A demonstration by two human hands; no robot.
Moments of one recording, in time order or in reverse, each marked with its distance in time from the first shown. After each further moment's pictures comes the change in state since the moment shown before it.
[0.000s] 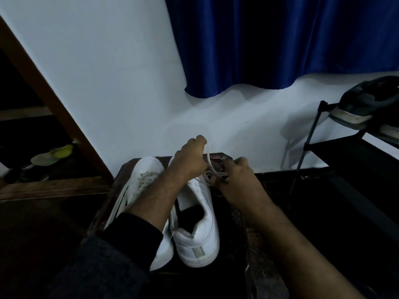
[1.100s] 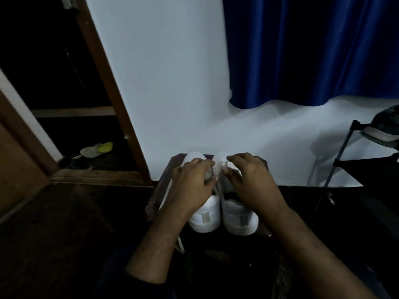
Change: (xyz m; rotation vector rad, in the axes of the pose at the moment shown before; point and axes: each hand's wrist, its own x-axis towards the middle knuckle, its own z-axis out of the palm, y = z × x) left_hand -0.171 -0.050 -0.050 0.045 0.360 0.049; right_hand -0.056 -0.081 0.010 -0.043 0.237 -0.394
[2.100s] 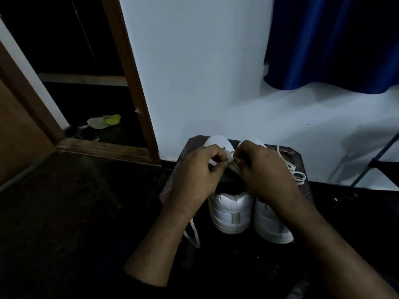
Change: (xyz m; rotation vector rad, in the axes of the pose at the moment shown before) left_hand 0.005 -0.062 0.015 -0.395 0.149 -0.069; right_hand 0.035 -0.035 0.043 0.019 -0.149 0.029
